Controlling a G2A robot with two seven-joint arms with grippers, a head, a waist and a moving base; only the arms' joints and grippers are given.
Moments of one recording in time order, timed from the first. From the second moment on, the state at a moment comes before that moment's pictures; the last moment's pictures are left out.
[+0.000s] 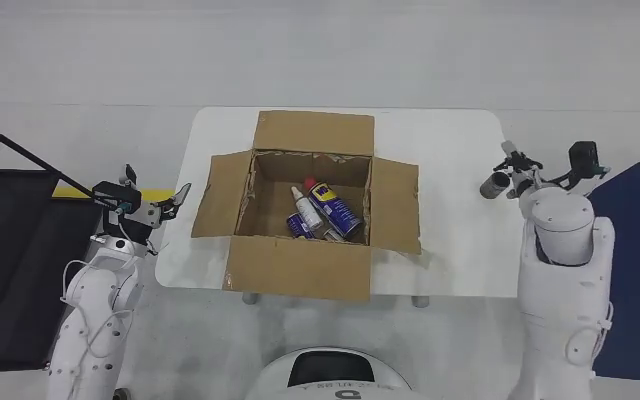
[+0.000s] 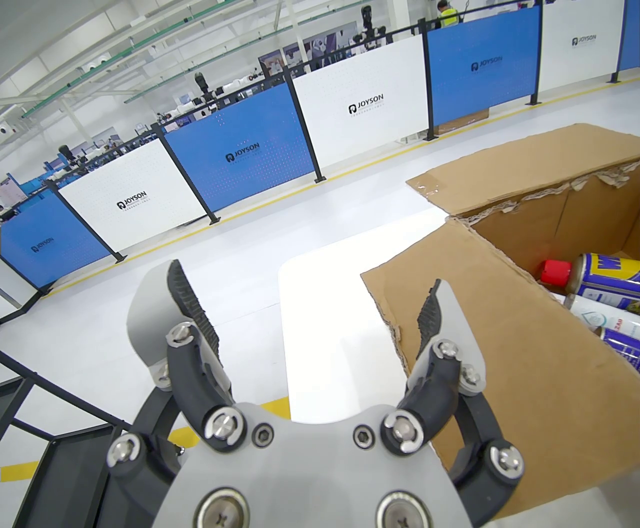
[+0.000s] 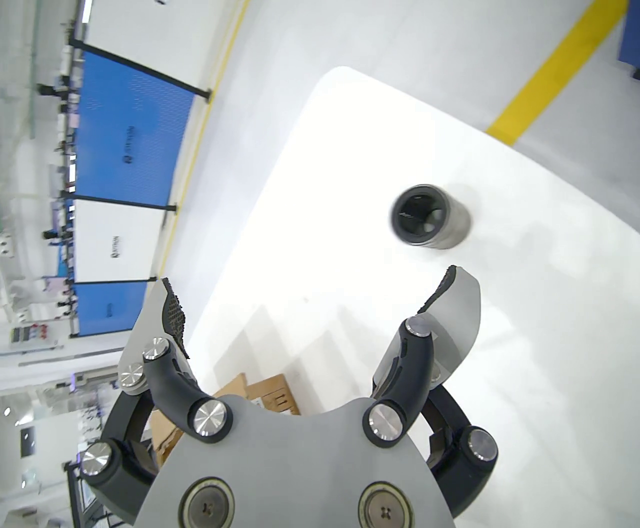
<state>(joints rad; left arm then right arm) 1.69 -1.15 -1.74 -1.65 1.45 -0.28 0.29 -1.35 -1.29 1.82 -1.70 -0.64 0.69 0.63</state>
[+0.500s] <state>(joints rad) 1.69 -1.15 -1.74 -1.65 1.45 -0.28 0.29 -1.13 -1.25 1.73 -1.34 -0.93 0.86 0.83</state>
